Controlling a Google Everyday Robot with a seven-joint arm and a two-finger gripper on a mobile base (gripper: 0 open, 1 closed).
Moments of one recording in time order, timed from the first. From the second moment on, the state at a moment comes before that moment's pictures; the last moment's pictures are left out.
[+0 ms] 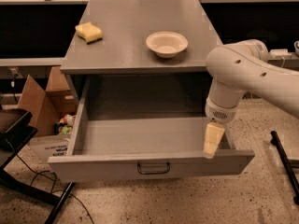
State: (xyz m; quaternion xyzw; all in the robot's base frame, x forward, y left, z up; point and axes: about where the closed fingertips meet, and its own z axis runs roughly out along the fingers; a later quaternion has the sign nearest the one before) arm 0.503 -0.202 0.705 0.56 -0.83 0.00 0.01
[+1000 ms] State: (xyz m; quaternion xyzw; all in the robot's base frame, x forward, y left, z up) arm 0.337 -0.250 0.694 0.54 -0.82 -0.11 0.14
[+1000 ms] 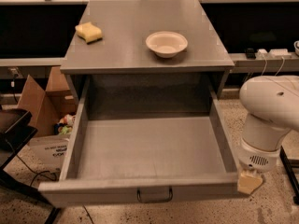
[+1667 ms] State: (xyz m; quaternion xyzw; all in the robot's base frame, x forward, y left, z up) arm 0.326 -0.258 0.717 0.54 -0.82 -0.10 0.14
